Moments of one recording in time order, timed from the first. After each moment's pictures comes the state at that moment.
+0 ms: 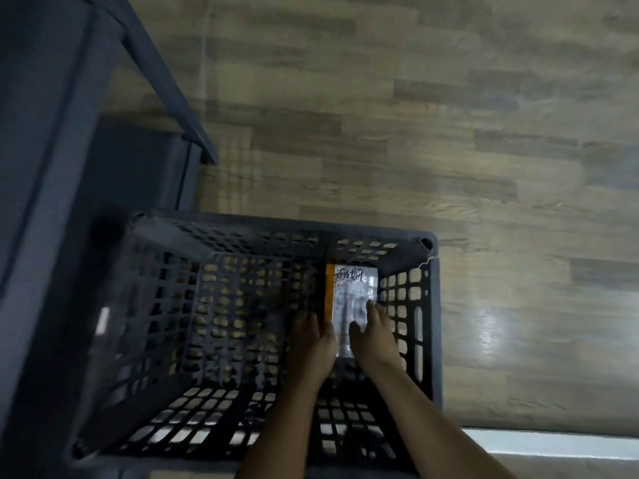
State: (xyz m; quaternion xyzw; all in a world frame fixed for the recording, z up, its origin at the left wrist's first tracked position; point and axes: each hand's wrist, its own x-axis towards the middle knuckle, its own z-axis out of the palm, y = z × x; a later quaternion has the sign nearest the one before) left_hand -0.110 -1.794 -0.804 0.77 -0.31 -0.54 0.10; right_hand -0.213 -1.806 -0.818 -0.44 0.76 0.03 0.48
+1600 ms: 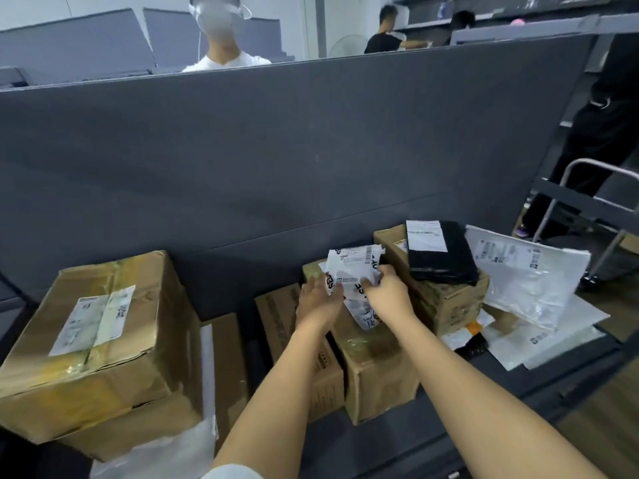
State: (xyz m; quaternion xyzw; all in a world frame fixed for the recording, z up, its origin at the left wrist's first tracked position) left_hand 0.304 -1.501 -0.111 0.90 -0.07 -0.13 0.41; right_hand 0.268 -1.623 -0.099 -0.85 0.26 -0.10 0.46
